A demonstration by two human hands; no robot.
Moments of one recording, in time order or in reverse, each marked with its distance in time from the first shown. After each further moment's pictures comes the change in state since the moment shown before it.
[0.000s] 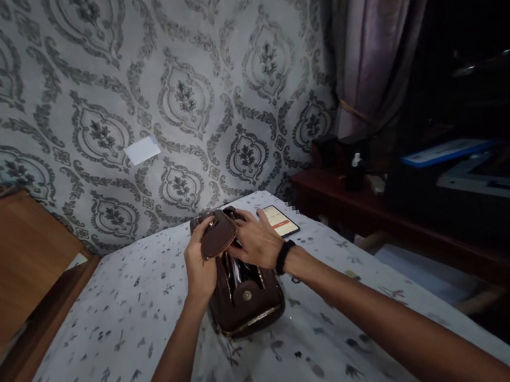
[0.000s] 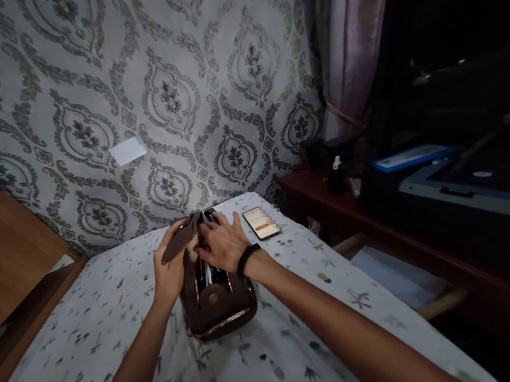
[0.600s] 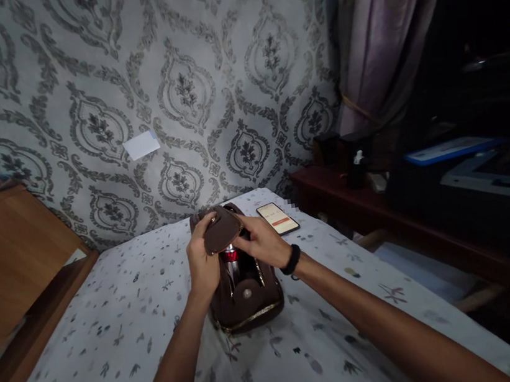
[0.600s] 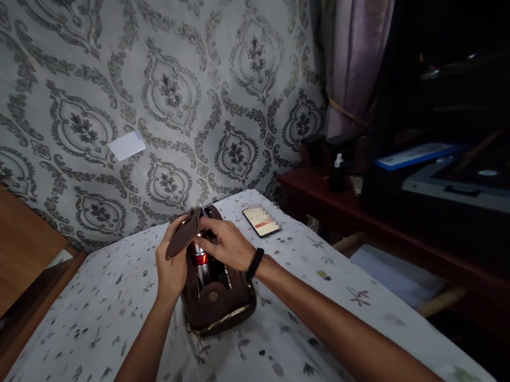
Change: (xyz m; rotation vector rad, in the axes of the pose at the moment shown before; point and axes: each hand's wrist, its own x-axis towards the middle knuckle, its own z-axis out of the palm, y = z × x) left_hand 0.000 0.005 0.006 0.053 0.021 0.029; right_hand -0.001 0.016 0.019 0.710 0.324 -0.228
